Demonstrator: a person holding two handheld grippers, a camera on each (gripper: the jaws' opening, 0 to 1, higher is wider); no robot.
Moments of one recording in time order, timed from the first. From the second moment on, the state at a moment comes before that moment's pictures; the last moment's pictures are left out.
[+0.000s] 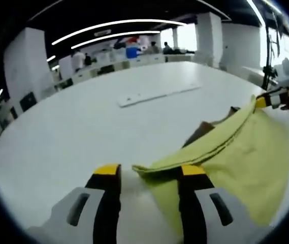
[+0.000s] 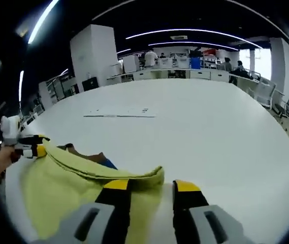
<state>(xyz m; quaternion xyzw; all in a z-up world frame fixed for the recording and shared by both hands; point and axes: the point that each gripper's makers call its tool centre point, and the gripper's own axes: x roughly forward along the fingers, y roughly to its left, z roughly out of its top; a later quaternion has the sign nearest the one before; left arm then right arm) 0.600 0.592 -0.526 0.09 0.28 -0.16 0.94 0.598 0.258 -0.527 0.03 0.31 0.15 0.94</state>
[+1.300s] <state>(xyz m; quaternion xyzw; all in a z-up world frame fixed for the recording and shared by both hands) 0.529 0.608 -0.492 -0.01 0.29 -0.16 0.94 0.522 0.268 -0.495 0.06 0.35 0.18 0.92</state>
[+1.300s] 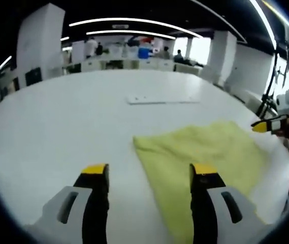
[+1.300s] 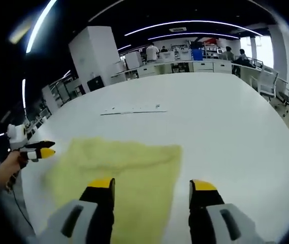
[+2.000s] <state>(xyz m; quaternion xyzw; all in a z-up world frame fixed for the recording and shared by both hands) 0.468 0.611 -0.511 -0.03 0.34 -0.16 0.92 0.459 0.260 -0.520 0.08 0.39 0.18 0.90</state>
